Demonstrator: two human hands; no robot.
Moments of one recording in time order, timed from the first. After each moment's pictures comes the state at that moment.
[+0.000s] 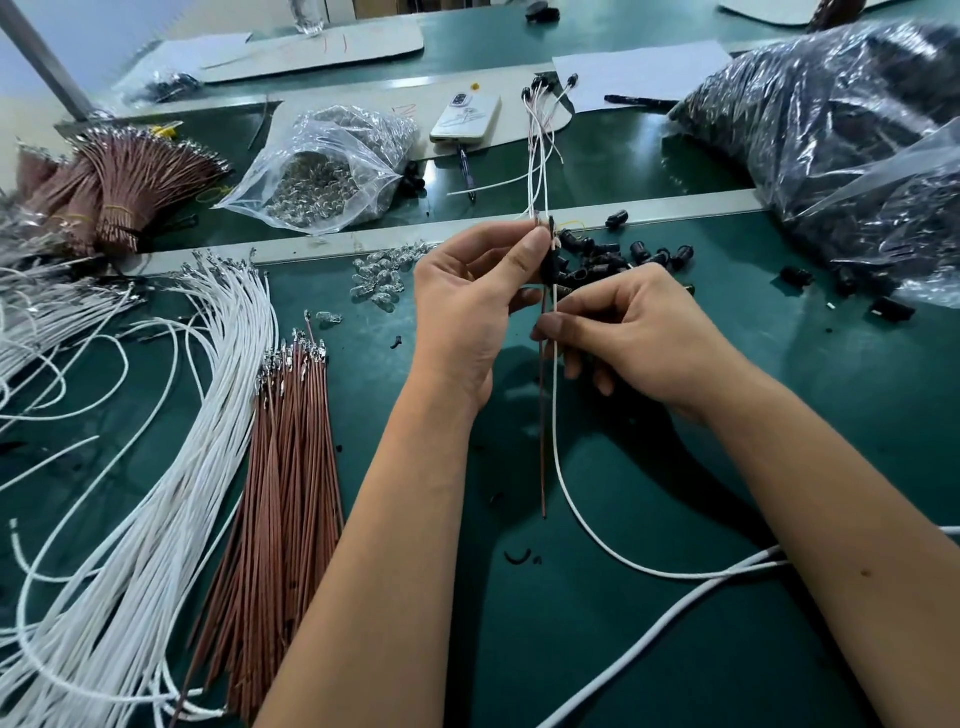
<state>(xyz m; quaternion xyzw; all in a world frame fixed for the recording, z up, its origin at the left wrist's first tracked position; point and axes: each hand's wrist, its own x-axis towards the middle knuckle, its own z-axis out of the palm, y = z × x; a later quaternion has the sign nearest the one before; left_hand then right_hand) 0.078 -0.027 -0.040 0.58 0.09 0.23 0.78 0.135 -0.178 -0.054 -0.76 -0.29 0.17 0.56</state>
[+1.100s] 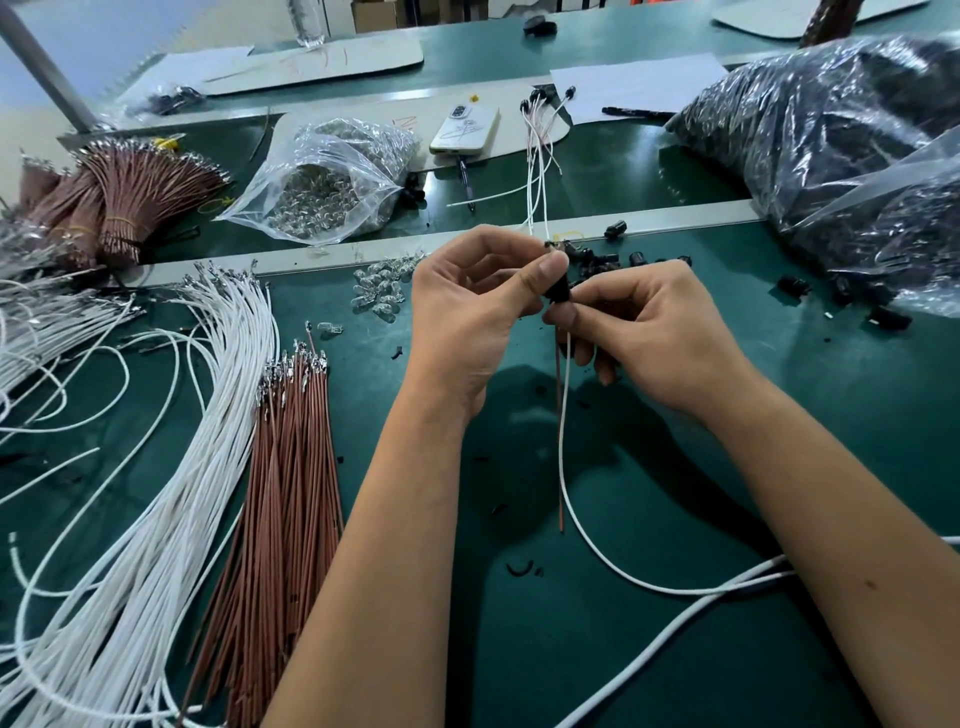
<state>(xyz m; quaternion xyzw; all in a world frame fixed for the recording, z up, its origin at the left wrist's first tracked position) 0.074 -0.024 -0.035 0.62 0.03 0.23 0.75 0.141 -0.181 -0.056 -0.73 -0.31 0.09 0.60</state>
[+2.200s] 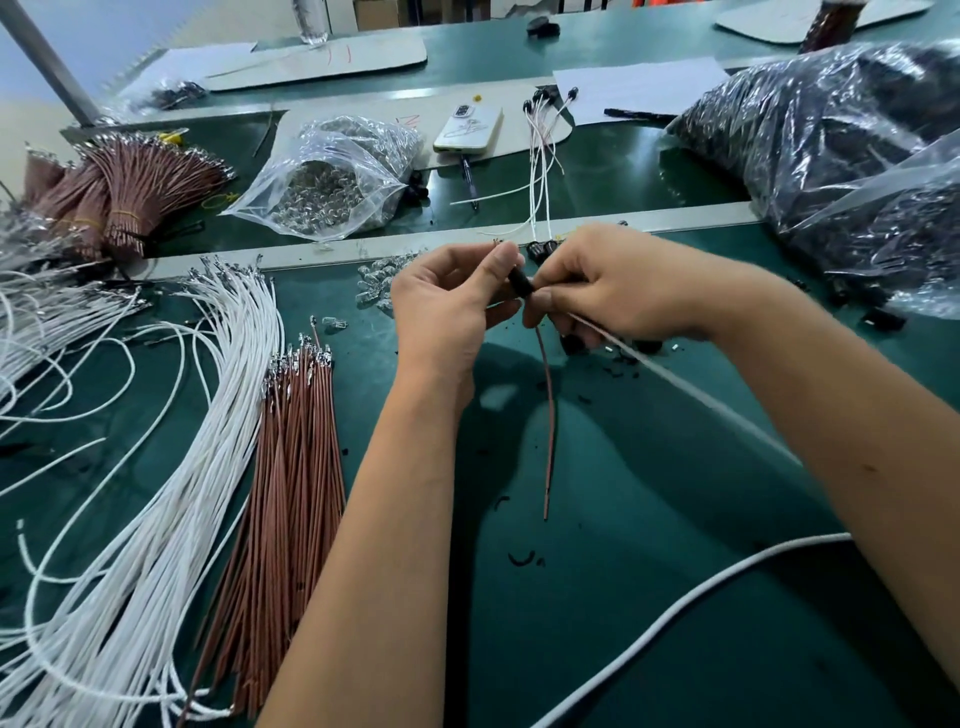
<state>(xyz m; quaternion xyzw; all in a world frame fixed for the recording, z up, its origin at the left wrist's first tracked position) 0.080 -0.009 -0.046 0.58 0.17 0.23 0.76 0.162 -0.153 0.003 -0.86 -0.41 0.18 0.25</state>
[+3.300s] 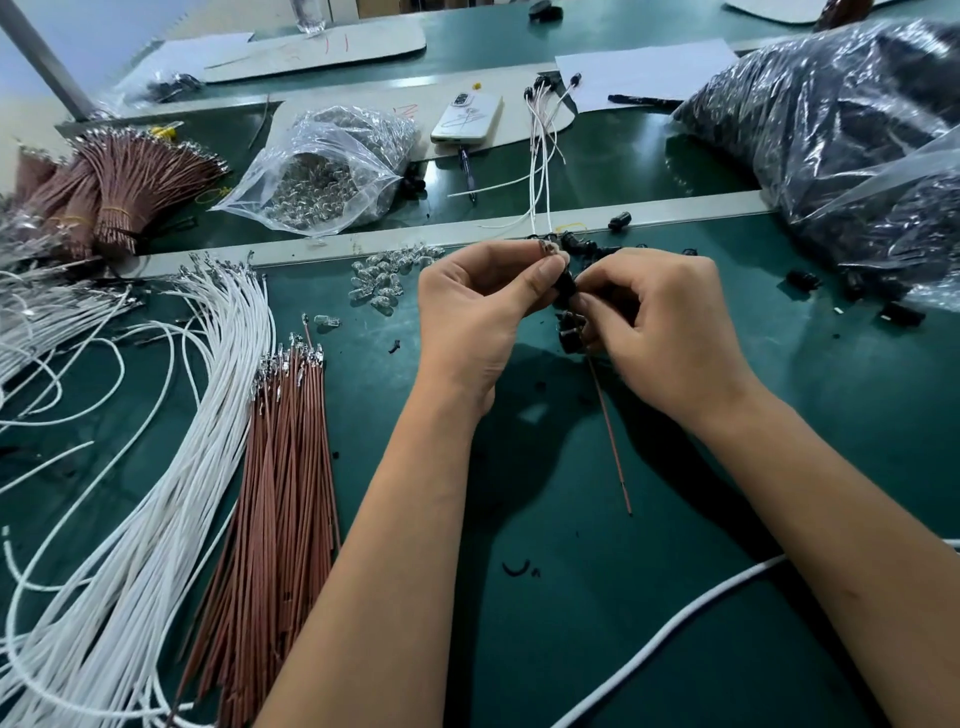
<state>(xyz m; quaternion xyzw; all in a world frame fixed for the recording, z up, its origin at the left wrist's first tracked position) 0.082 -0.031 -0.046 0.59 0.11 0.23 0.77 0.137 -0.180 -0.051 -0.83 -0.37 -0.18 0.39</state>
